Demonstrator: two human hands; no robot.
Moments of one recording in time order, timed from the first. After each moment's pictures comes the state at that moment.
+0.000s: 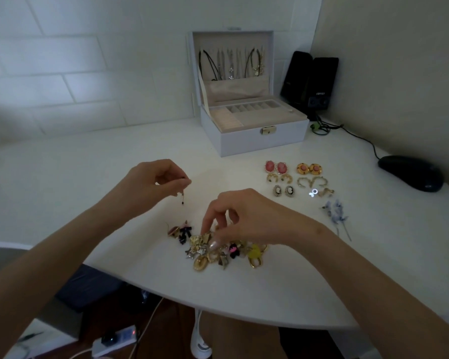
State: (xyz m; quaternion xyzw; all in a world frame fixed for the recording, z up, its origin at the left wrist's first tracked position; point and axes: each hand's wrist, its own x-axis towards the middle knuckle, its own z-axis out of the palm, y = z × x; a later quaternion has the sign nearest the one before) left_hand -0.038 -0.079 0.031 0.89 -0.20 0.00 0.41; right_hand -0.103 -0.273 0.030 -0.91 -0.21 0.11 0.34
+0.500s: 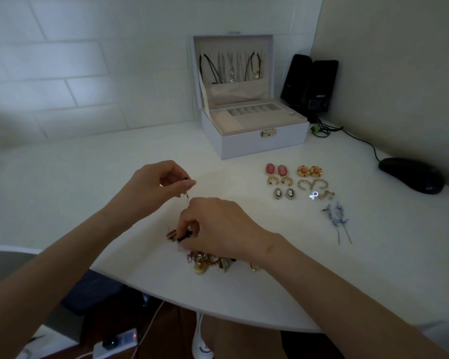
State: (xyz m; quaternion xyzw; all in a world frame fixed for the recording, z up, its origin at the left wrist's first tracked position) left_hand -0.036 -0.085 0.029 0.89 -0.19 0.02 0.42; right_hand -0.096 -0.229 0.013 -0.94 -0.25 0.00 0.22
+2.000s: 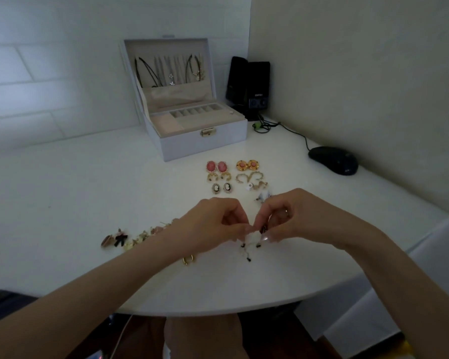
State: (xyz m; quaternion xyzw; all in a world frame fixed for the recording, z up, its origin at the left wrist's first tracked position) left_hand -0.111 -0.230 0.018 0.84 -0.36 -0.18 0.36; right_hand -0.184 -0.403 0.041 -0.88 -0.01 0.10 0.47
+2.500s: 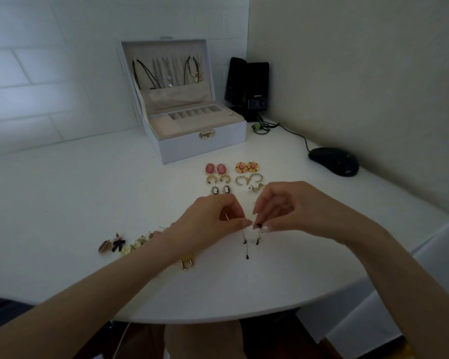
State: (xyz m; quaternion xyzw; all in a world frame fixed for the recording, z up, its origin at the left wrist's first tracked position) left_hand -0.098 -0.236 0.012 0.86 -0.36 -0.11 0.34; right_hand -0.175 -0.413 0.040 -0.86 -0.02 0.06 0.50
